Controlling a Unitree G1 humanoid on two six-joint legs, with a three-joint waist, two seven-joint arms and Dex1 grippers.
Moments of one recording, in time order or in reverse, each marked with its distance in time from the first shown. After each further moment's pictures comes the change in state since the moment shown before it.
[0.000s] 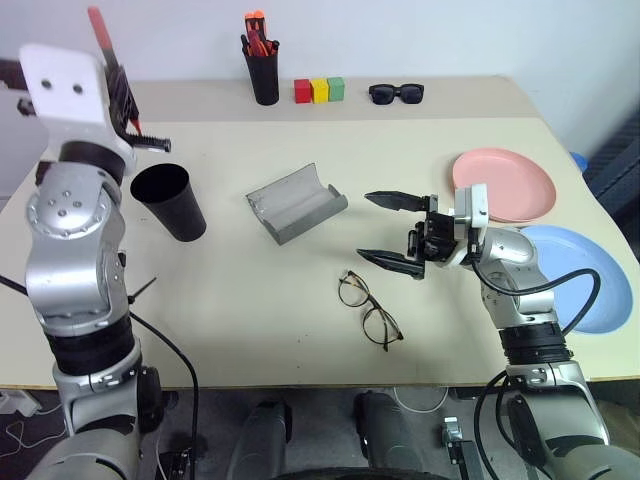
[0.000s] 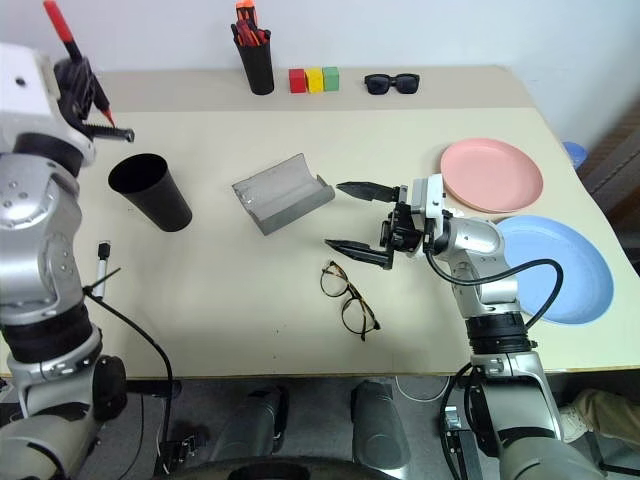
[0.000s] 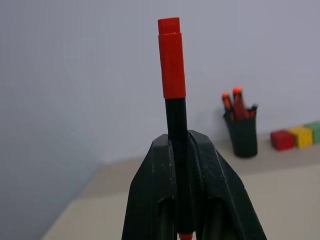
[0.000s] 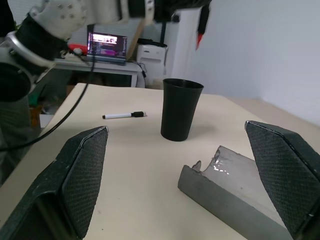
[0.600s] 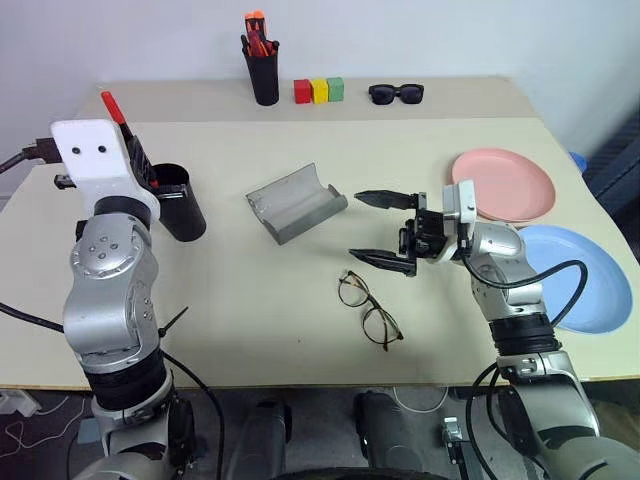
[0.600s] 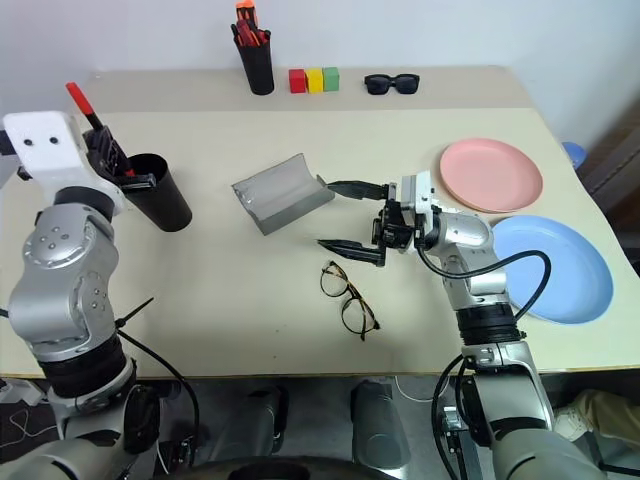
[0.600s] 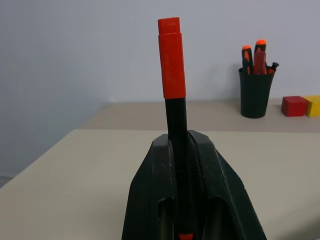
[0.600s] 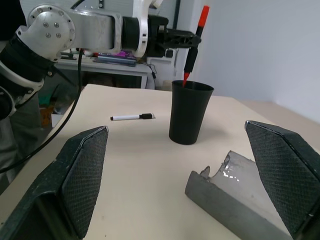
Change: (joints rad) left arm 0.087 -0.153 0.008 -0.073 0.005 0.098 0.119; right arm -0.042 0.023 0.015 0.037 -0.010 0.000 0.020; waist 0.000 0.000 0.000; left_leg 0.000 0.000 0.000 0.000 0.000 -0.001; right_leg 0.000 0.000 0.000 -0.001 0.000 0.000
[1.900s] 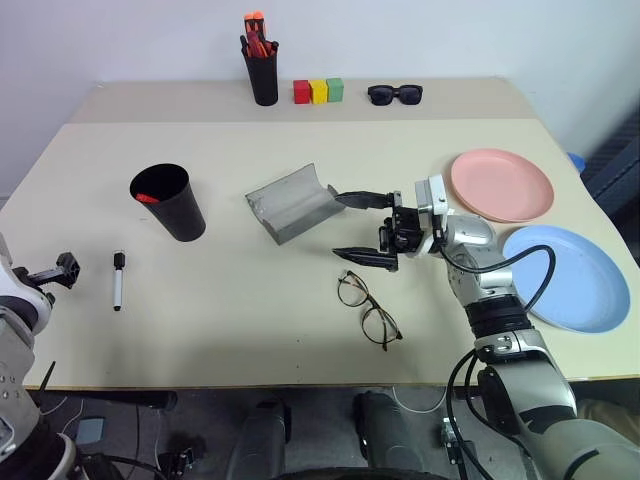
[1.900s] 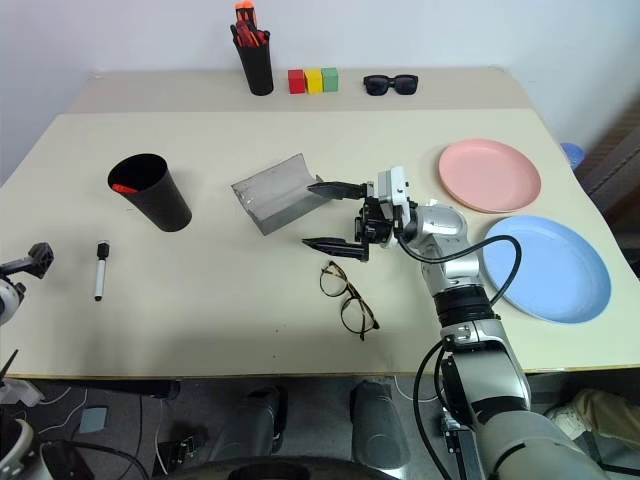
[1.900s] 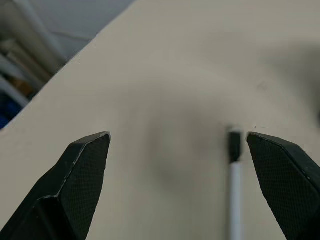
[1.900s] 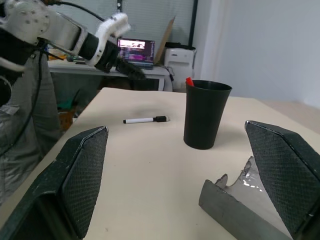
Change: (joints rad) left arm 0.293 0.246 0.493 -0.078 -0.219 0.588 -0.137; right arm -0.110 0.080 0.029 0.200 -0.040 -0.040 0.089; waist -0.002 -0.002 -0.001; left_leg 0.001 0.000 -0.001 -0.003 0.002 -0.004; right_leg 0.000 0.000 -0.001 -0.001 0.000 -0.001
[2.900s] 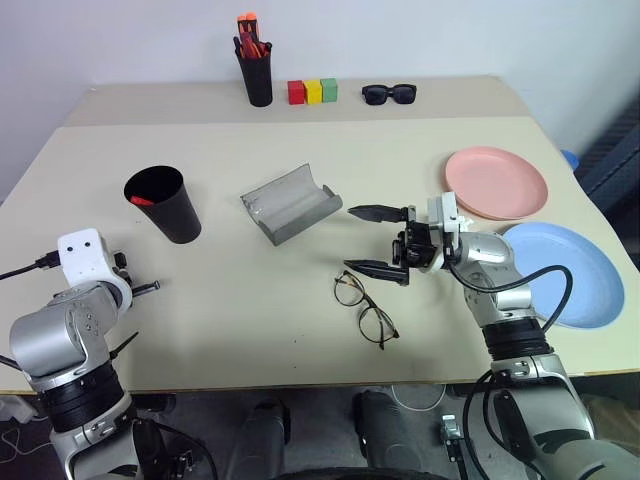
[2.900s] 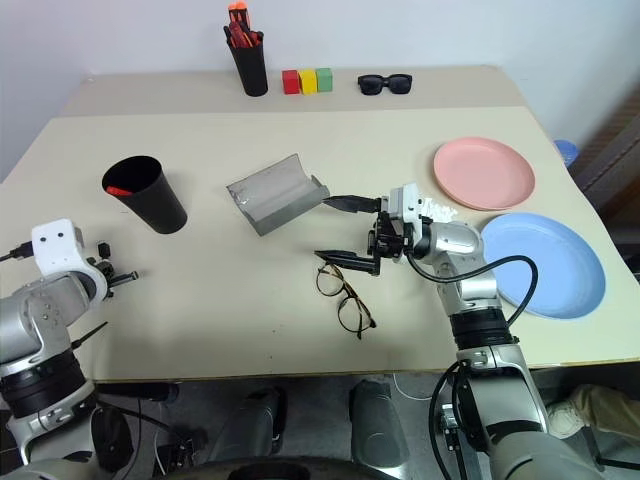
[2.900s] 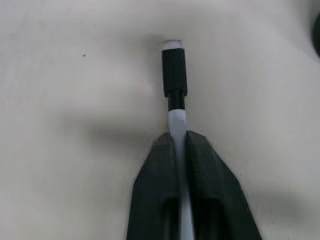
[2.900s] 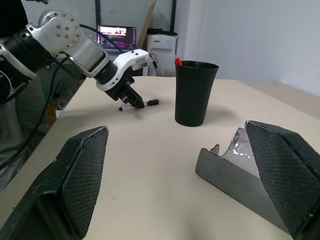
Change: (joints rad) left arm -0.155 -0.149 -0.233 0.305 0.103 -0.025 0.102; right arm 0.132 -0.064 -0.011 -0.148 -0.004 0.036 -0.075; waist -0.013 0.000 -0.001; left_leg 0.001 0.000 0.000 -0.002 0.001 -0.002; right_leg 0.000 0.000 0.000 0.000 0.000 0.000
